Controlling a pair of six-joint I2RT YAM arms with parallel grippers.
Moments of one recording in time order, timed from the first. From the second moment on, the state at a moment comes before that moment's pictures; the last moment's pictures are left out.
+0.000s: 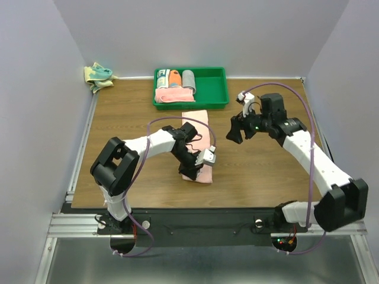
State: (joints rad) left arm -0.73 1.77 1.14 -0.79 0.76 0.92; right arm 0.32 1.25 1.13 -0.53 -0.51 -0.17
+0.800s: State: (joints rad) left arm -0.74 1.69 1.06 -0.69 0.67 0.87; right arm 0.48 1.85 1.17 -0.42 -0.97 0.17
